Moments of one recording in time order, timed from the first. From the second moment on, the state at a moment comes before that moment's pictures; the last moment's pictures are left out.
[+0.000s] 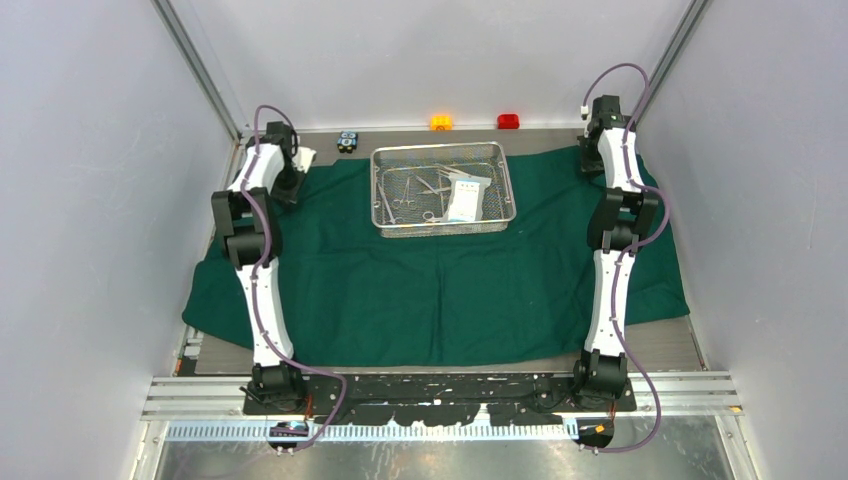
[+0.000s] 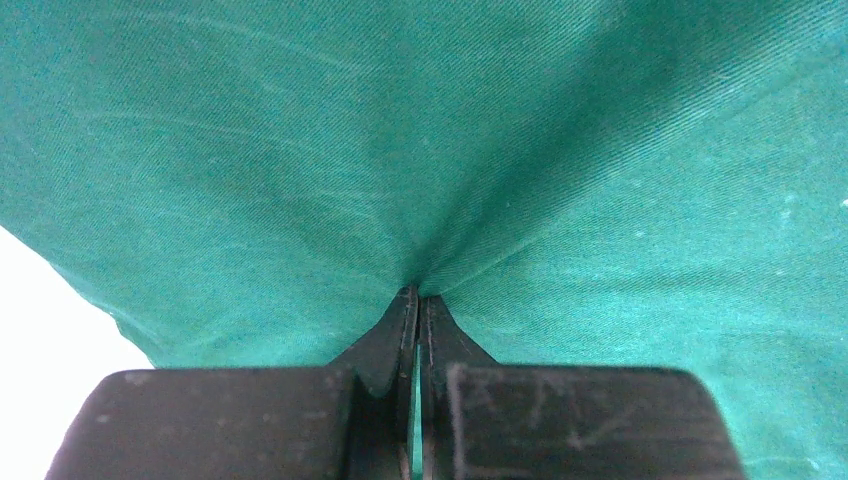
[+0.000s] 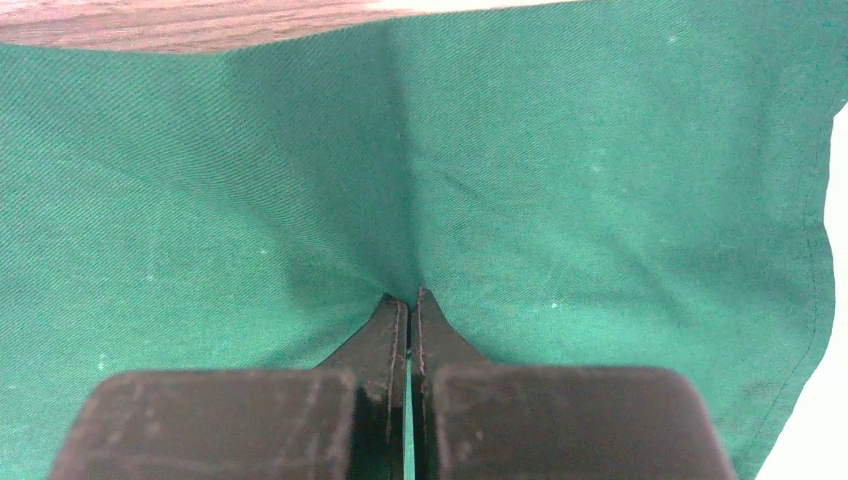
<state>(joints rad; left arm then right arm) 0.10 2.36 2.01 -0.95 -0.10 0.44 -0.16 2.70 2.62 -1.01 0.15 -0.16</state>
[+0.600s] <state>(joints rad) 0.11 2.41 2.11 -0.99 -0.09 0.44 -0.16 2.63 2.48 -0.91 0.15 -0.18</state>
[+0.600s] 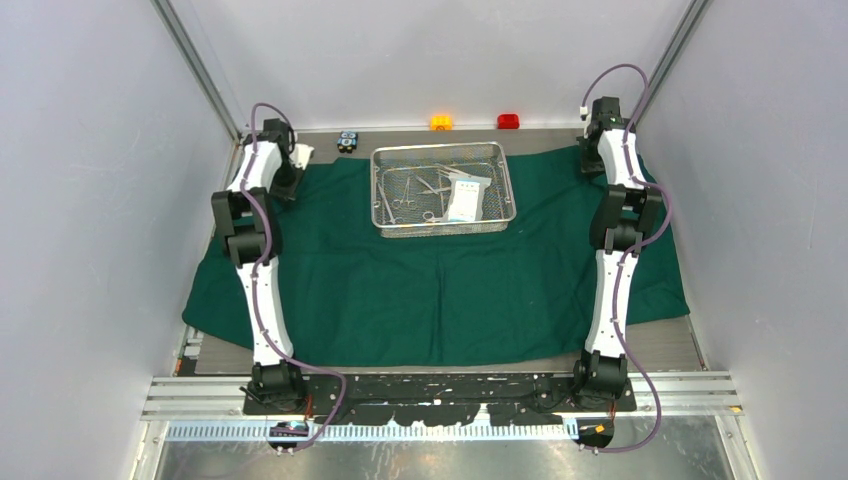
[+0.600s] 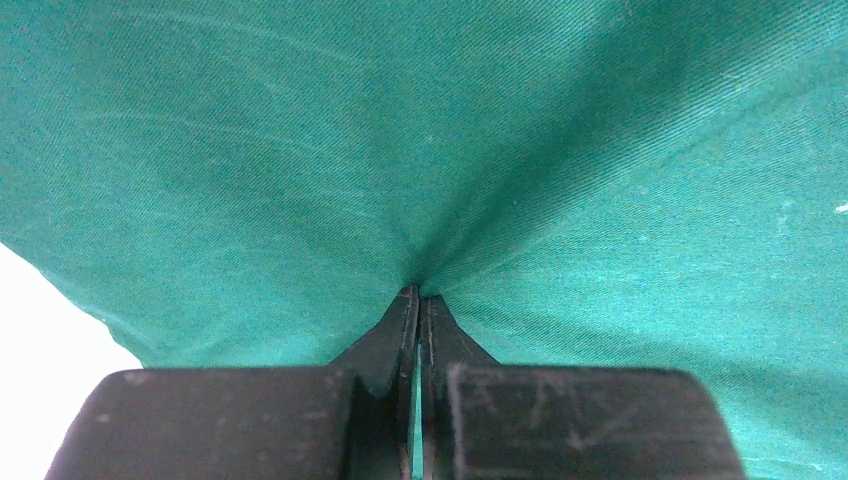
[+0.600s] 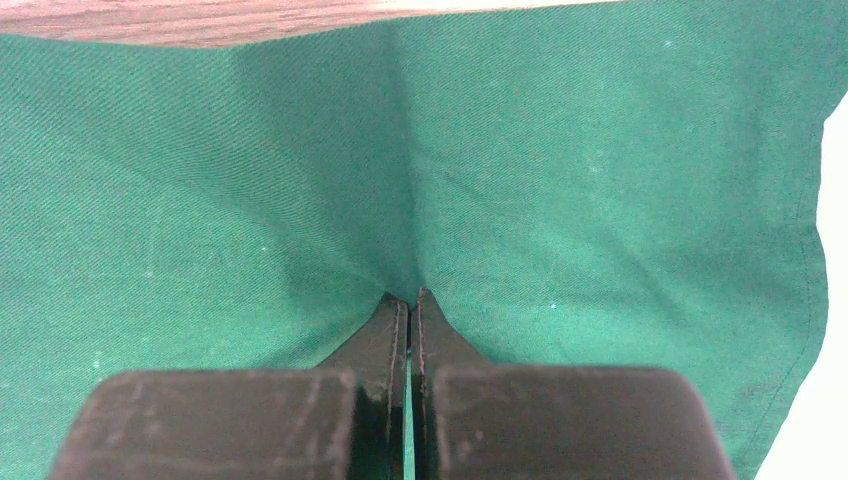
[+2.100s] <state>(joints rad) 0.18 2.34 1.97 -0.88 -0.19 0.52 -0.20 2.54 2.30 -0.81 0.28 -0.22</state>
